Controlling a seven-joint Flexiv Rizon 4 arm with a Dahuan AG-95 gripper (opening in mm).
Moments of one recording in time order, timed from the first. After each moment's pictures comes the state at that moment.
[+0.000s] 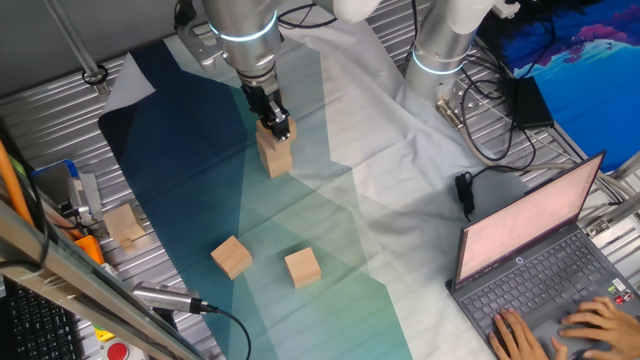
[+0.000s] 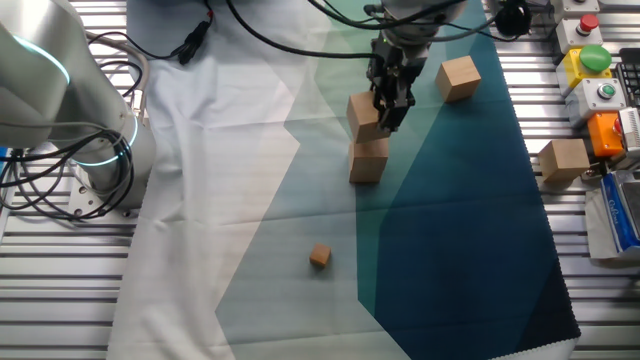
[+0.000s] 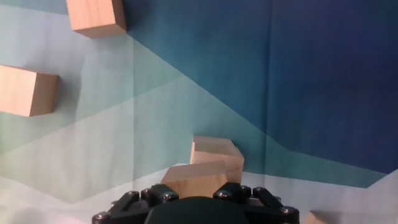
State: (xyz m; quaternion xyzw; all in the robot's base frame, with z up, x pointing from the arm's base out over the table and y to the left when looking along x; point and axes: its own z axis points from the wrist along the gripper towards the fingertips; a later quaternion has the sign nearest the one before) arm 0.454 0.027 0.184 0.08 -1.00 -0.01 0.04
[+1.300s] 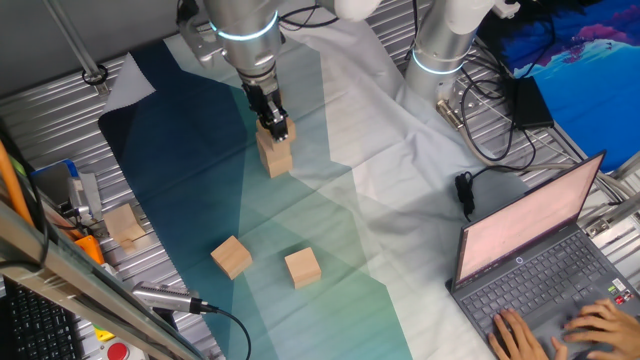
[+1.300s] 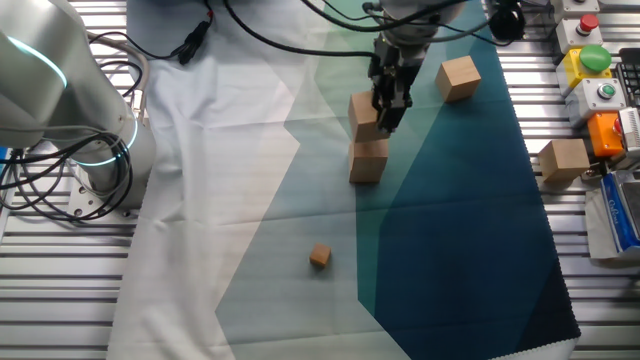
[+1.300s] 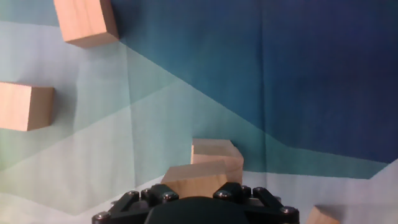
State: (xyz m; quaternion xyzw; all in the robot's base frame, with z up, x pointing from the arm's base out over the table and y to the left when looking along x) arm 0.453 0.018 0.192 0.02 -1.00 0.00 0.02
